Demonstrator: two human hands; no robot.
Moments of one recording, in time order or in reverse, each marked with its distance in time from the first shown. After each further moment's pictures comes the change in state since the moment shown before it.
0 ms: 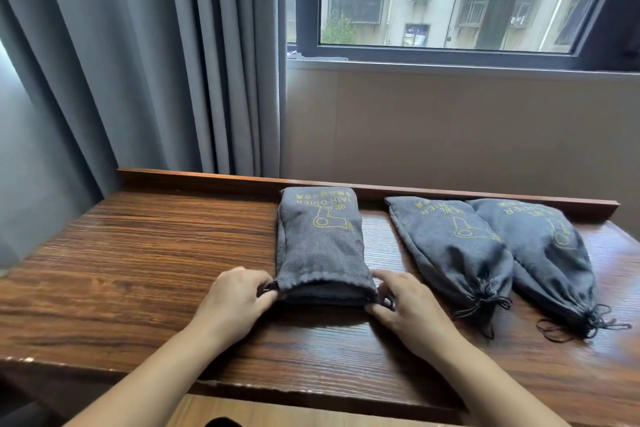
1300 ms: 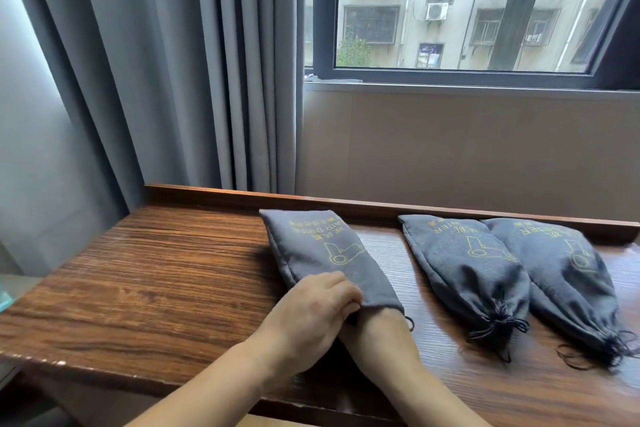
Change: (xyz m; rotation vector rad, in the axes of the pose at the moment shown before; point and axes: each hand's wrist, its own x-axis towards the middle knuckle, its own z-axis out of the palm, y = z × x) left_hand -0.010 0.085 -0.016 -0.203 0.168 0.603; right_hand 0.000 -0.084 0.021 -0.013 0.122 -0.004
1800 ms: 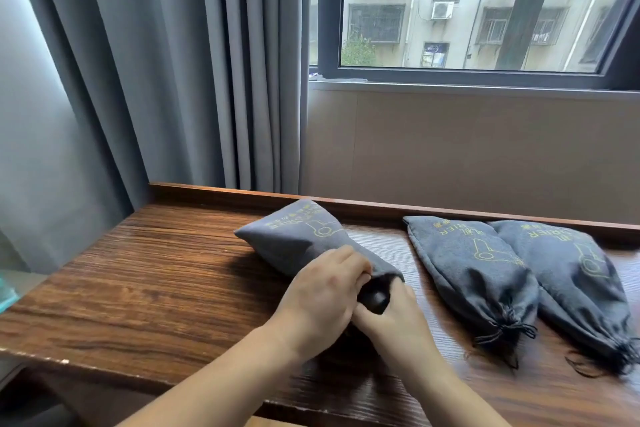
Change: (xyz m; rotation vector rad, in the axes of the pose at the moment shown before) left_hand 0.028 0.008 -0.003 0.057 0.118 -0.136; right_hand 0.003 0.007 -0.012 0.490 0.070 0.332
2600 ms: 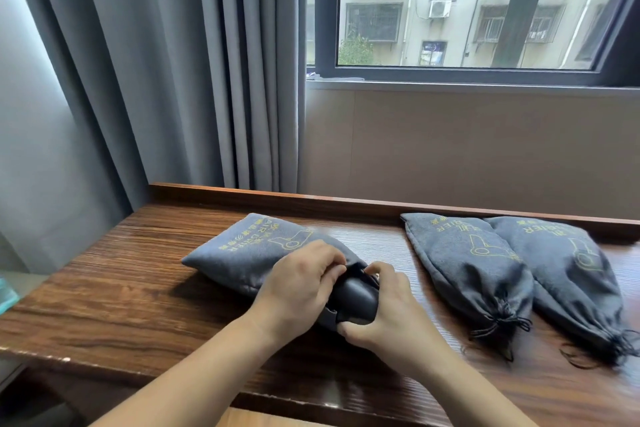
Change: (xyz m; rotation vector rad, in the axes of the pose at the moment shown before) left_hand -0.008 -0.019 -0.016 -0.081 -0.016 -0.133; right_hand -0.004 -0.004 -0.018 -0.314 -0.189 -0.141
